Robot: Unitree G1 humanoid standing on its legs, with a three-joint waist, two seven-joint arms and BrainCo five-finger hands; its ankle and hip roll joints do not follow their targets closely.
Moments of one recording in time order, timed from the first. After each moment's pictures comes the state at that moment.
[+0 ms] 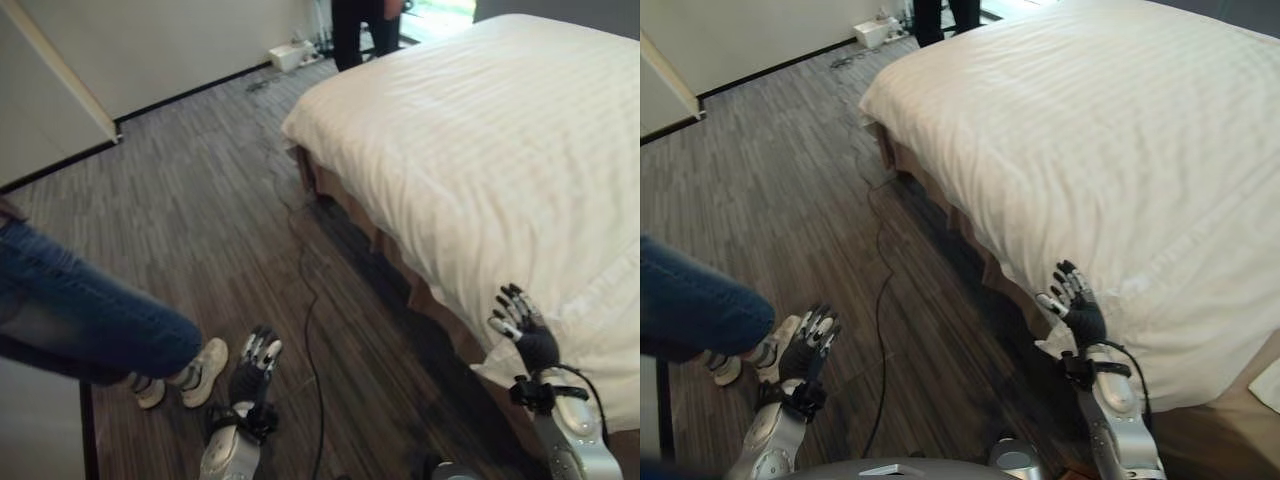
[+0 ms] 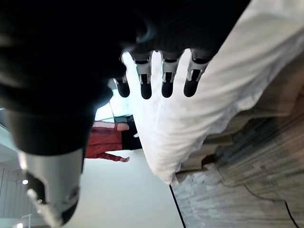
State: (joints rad) left arm 0.33 0.22 -0.07 0.03 -0.65 -0.15 -0.01; right arm 0.23 -0.33 0.07 -0.04 0.48 -0.15 -0.01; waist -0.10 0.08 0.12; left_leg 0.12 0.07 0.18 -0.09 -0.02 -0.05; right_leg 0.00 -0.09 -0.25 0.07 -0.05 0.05
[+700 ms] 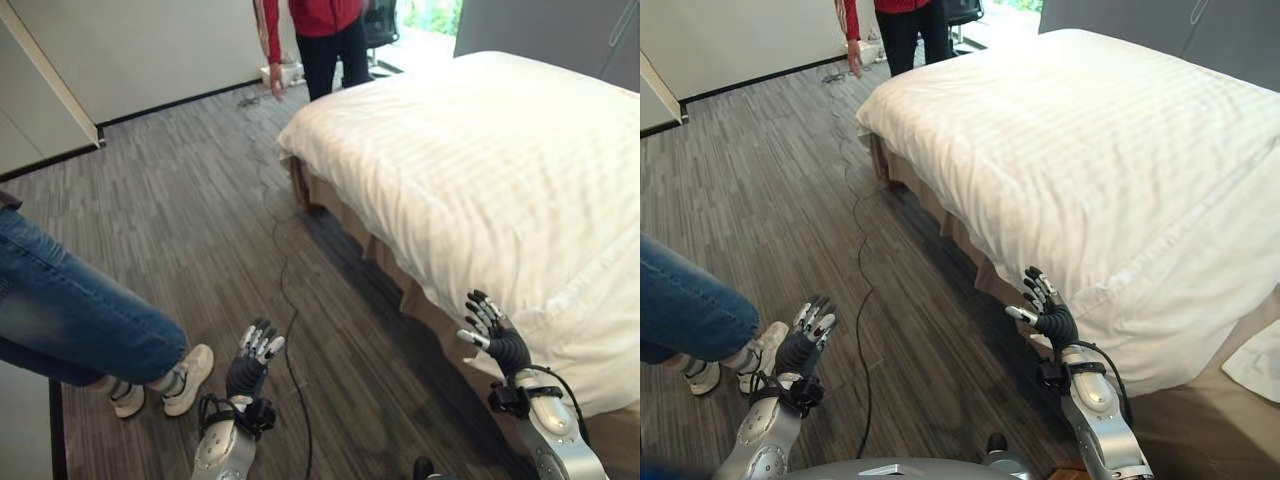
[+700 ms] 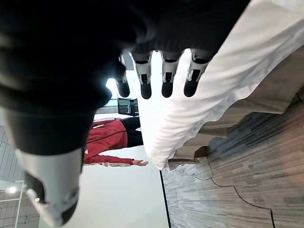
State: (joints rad) left arm 0.32 0.25 -0.07 0.04 -0.61 -0.15 0.01; right arm 0.22 -0.38 0.14 -0.04 0.39 -0.14 -0.01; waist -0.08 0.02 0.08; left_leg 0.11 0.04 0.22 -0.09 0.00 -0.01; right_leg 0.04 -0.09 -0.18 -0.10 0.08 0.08
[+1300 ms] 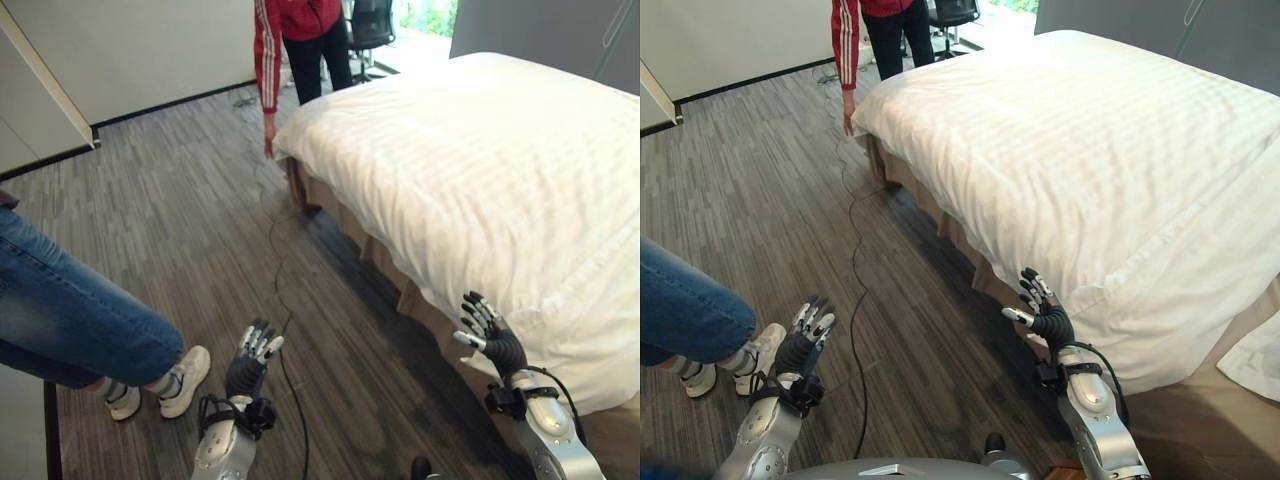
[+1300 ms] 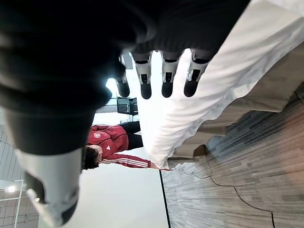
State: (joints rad) left arm 0.32 0.25 -0.07 0.04 -0.61 -0.15 0.02; right arm 0.22 -0.38 0.16 -0.04 0.39 -0.14 -0.01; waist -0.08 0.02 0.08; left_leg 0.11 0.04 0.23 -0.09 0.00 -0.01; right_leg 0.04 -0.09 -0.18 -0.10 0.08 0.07
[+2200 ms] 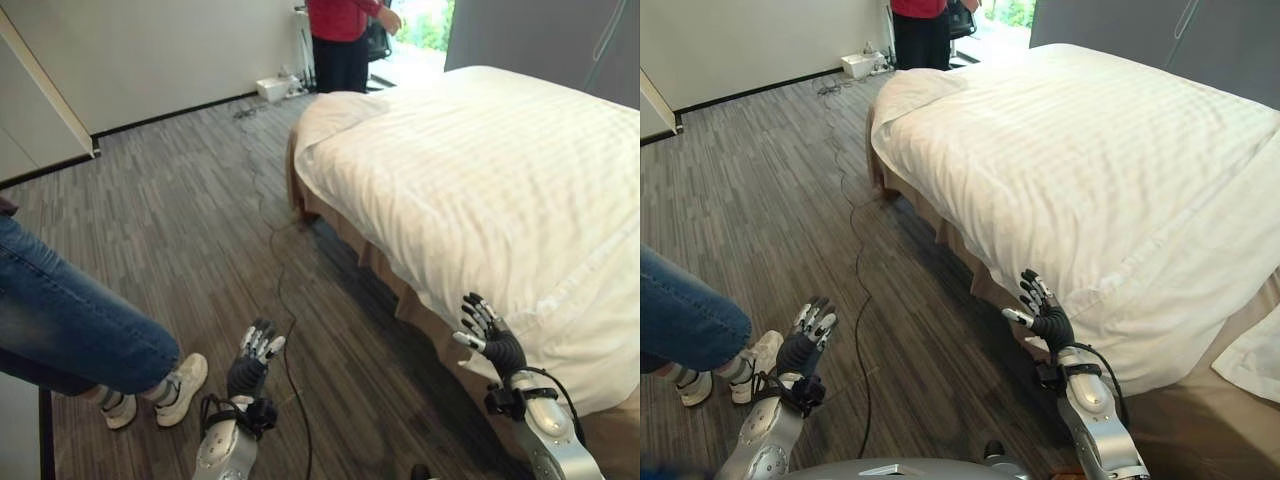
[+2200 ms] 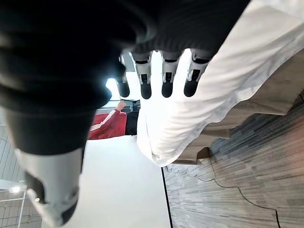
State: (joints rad) left arm 0.32 0.25 -0.09 0.04 -0.61 -0.15 0.03; right arm 0.22 -0.38 0.17 -0.03 0.39 -0.14 -0.01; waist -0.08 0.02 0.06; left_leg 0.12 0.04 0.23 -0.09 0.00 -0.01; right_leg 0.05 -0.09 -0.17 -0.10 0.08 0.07
